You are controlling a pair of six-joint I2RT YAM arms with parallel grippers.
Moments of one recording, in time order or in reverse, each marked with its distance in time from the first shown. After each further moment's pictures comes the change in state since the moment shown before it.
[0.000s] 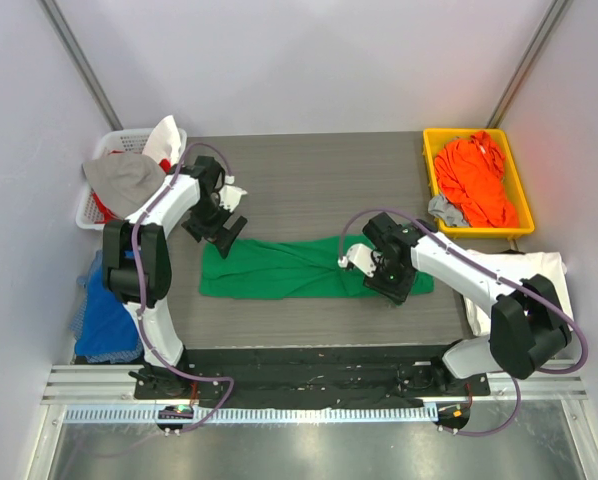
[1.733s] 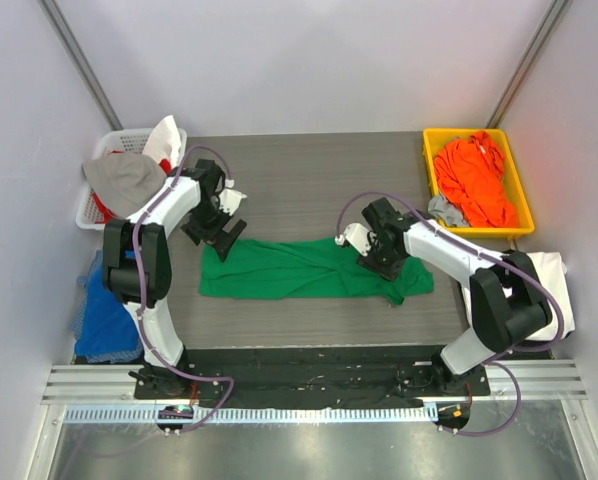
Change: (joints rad) left arm 0.000 0.000 -0.029 0.010 -0.019 0.005; right arm -0.085 0.160 0.046 0.259 0.053 -0.019
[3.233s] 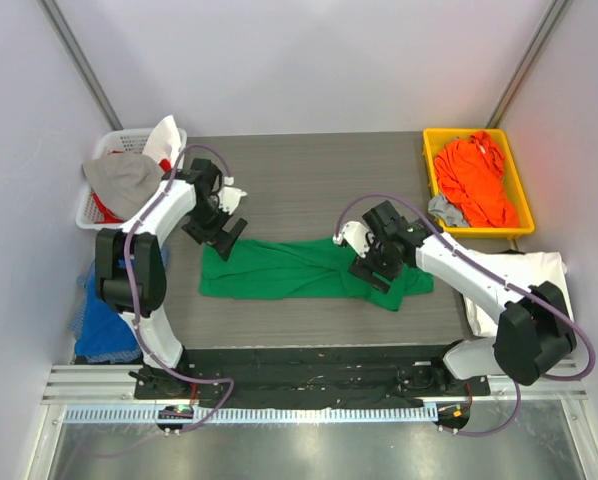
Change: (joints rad) left arm 0.000 -0.073 -0.041 0.014 0.060 0.006; right arm 0.087 -0.195 -0.019 -0.037 -0.048 0.102
